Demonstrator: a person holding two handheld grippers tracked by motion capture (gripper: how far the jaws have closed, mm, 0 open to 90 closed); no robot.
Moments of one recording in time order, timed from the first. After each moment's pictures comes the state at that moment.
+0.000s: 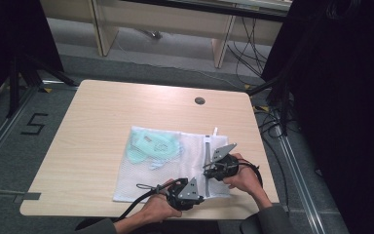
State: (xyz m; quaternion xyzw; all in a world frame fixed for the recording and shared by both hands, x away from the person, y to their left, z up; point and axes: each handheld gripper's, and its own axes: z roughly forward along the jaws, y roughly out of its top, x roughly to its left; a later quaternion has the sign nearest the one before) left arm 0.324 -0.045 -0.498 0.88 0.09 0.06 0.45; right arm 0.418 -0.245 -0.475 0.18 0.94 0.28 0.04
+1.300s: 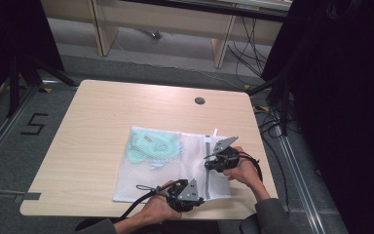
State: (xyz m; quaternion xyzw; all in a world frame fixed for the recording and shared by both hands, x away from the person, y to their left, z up) left arm 0.321 -0.045 -0.499 0.89 0.09 0.05 0.45; right arm 0.442 -0.249 -0.473 0.20 0.94 0.29 0.06
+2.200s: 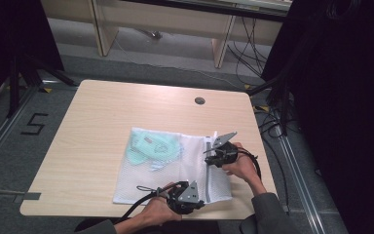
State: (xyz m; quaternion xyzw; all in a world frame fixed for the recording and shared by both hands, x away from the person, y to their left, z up) left arm 0.316 -0.046 -0.501 0.89 0.09 0.04 0.45; right arm 0.459 -0.249 -0.477 0.22 0.93 0.28 0.07
